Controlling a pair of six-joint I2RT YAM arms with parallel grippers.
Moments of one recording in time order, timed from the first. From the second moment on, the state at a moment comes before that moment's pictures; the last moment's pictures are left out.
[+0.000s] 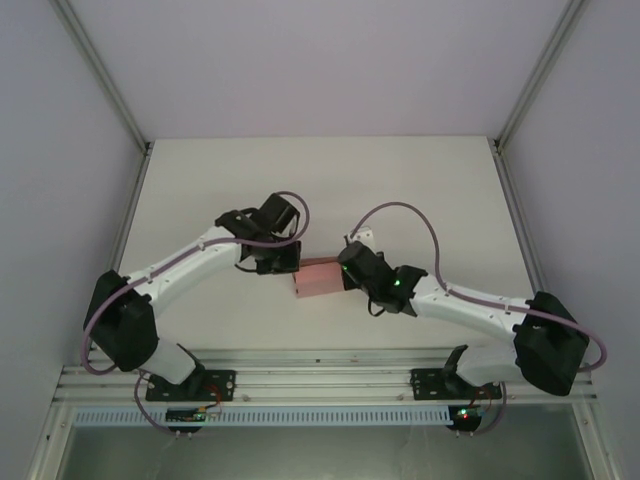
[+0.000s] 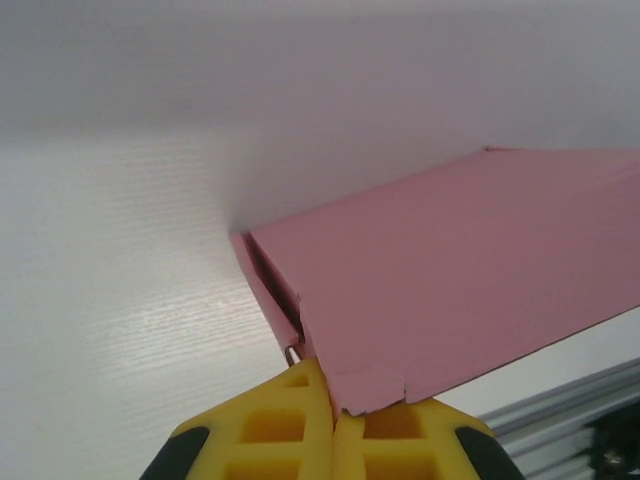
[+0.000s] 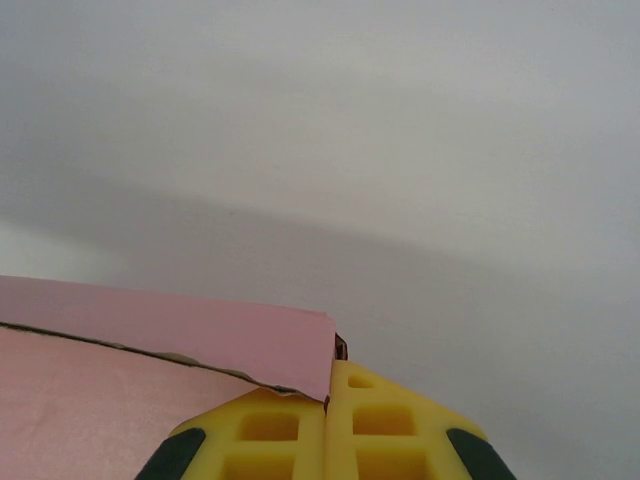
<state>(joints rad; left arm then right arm) -0.73 1.50 1.19 -0.88 0.15 -0.66 0.94 1.30 0.77 -0.32 0.46 0.50</state>
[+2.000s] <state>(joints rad) -1.04 1.33 0.91 -0.53 -0.23 -0.57 0.65 0.94 0.50 -0.24 0.03 0.72</state>
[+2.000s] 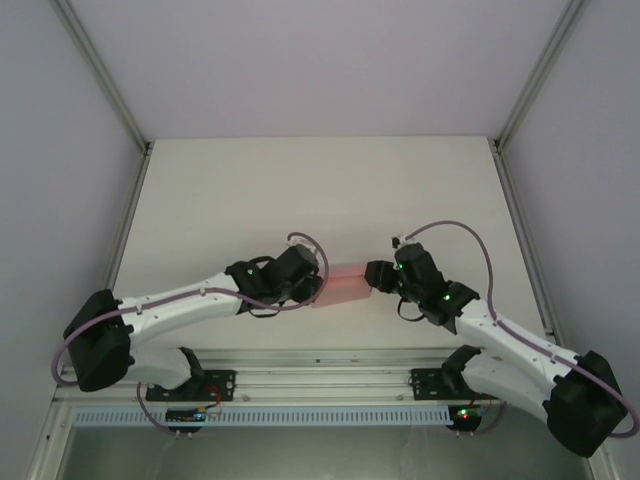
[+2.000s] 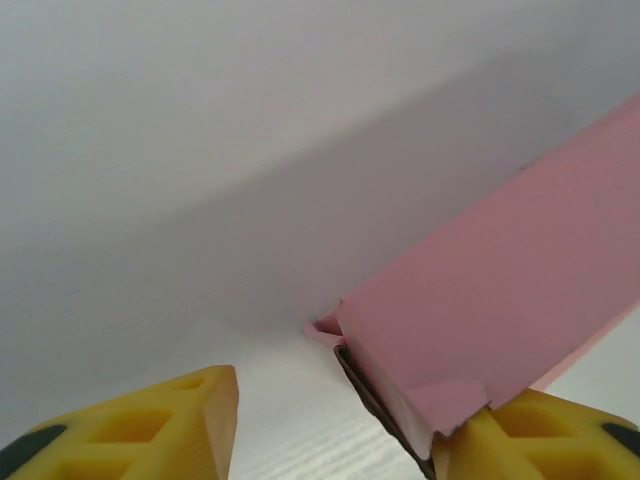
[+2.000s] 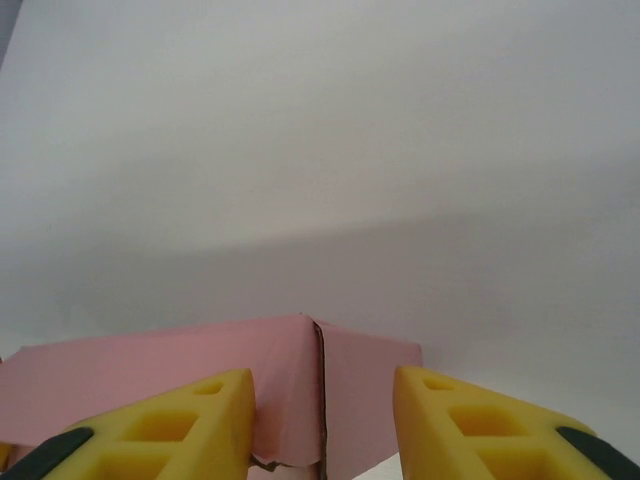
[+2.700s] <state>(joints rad) -0.77 1.26 0.70 -0.32 0.20 -0.70 0.67 0.94 0.44 -0.18 0.03 0.78</state>
